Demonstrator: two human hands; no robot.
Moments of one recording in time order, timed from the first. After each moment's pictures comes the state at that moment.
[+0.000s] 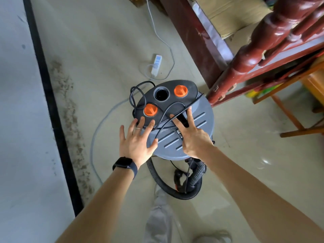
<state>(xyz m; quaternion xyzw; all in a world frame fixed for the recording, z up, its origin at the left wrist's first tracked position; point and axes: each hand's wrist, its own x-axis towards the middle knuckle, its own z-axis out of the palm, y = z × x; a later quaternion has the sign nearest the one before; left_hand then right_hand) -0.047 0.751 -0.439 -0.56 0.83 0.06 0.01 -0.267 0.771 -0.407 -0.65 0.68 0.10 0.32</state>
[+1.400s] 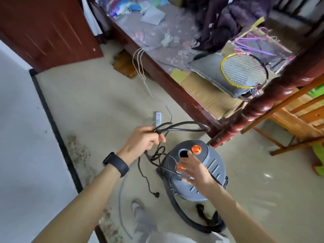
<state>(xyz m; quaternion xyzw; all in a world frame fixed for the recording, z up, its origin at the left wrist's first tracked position) 0.003 0.498 -0.087 -0.43 0.59 0.67 -0.12 -0.144 0.663 -0.192 0.03 0.65 -0.43 0.63</state>
